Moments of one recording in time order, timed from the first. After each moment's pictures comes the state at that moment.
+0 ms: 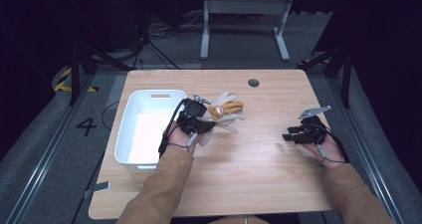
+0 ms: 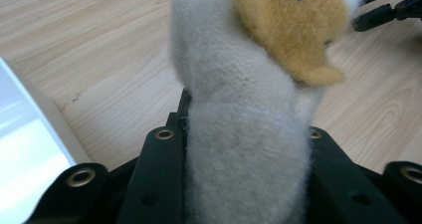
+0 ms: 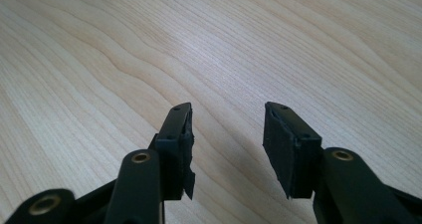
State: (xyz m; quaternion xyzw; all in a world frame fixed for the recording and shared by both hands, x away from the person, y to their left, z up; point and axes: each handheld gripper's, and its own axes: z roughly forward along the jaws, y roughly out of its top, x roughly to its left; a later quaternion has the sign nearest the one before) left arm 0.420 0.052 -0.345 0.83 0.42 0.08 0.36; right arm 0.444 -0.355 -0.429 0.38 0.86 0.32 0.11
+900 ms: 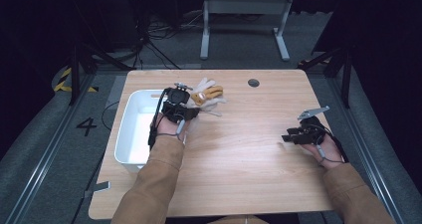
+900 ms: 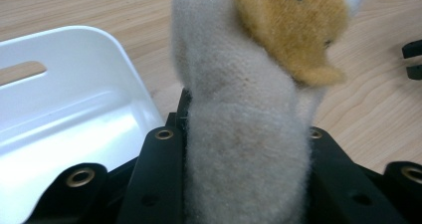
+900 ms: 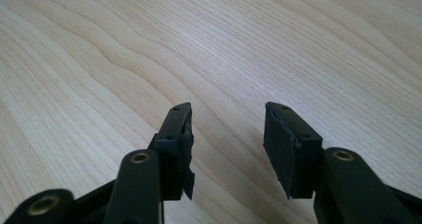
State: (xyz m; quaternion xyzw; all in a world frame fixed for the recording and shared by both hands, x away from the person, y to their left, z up) left arm 0.444 0.088 -0.329 0.78 0.50 0.12 0.35; right arm 0.449 -0.357 -0.438 0.39 0.86 0.31 0.09
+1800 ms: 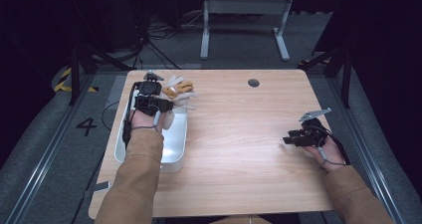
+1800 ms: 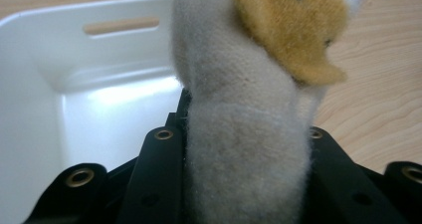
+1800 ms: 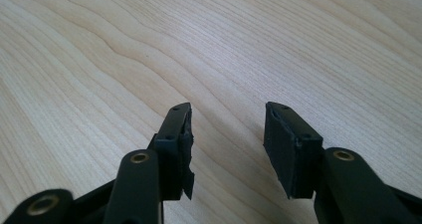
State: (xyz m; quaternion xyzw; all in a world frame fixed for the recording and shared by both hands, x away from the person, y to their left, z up) left arm 0.447 0.147 -0.303 0.73 0.61 0.10 0.29; right arm 0.442 -0.360 -0.440 0.39 0.86 0.31 0.09
